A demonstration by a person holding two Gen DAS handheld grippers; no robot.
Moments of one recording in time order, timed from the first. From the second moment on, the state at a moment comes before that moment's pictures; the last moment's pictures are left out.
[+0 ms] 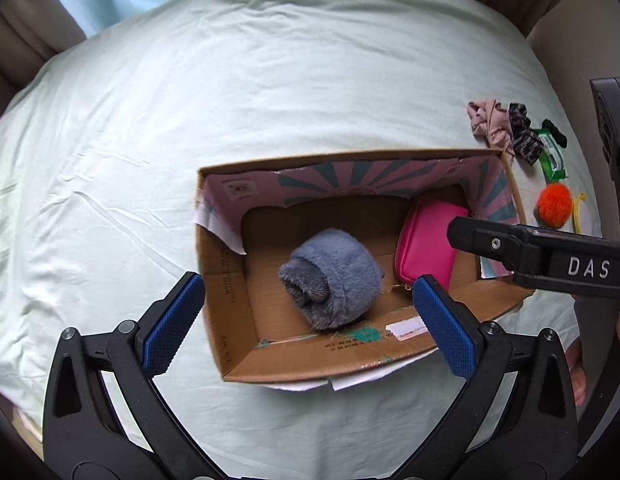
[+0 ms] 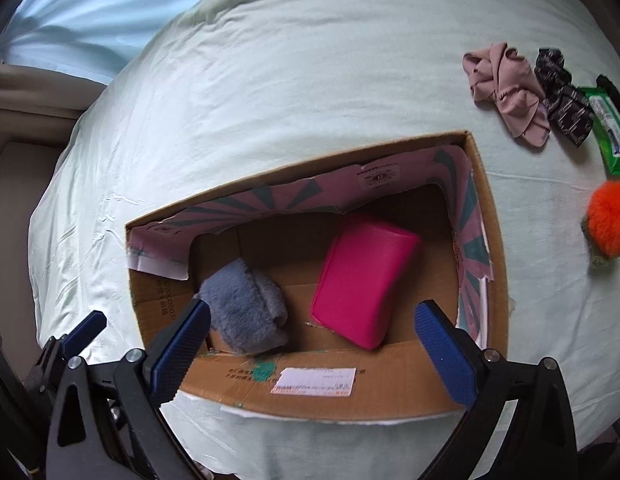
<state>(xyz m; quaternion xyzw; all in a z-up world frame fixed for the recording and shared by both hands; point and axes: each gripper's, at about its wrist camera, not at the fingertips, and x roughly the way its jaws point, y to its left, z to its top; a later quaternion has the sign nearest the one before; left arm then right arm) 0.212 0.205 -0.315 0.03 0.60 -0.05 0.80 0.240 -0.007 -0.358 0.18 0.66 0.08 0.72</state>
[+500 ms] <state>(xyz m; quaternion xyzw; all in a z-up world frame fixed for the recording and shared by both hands) 0.140 0.223 -0.200 0.00 0.51 -0.04 0.86 0.175 0.010 -0.215 0.08 0.55 0.11 0.82</state>
